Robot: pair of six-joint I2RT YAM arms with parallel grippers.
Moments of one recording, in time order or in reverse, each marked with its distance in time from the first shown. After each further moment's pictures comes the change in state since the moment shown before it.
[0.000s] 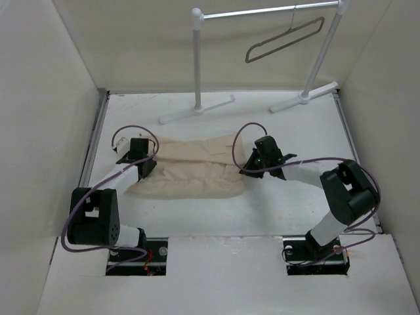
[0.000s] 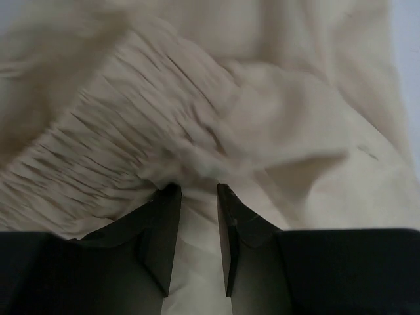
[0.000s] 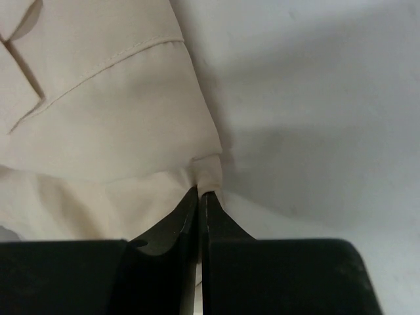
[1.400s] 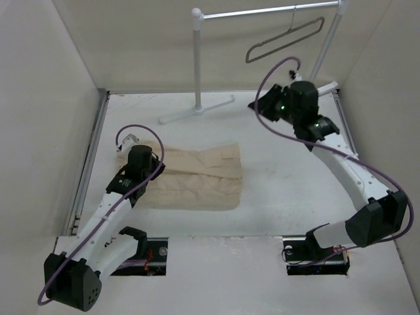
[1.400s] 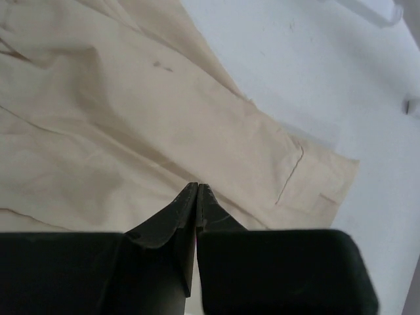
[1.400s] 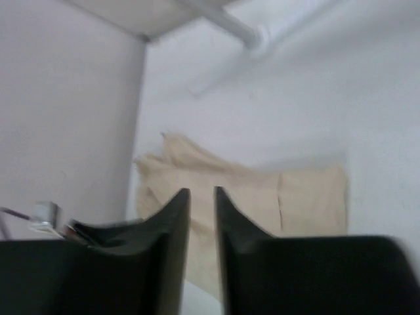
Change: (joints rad) left arm -0.178 -0.511 -0.049 -0.181 0.063 0.011; right arm -0.115 -0.257 0.502 -0.216 -0.053 -0.156
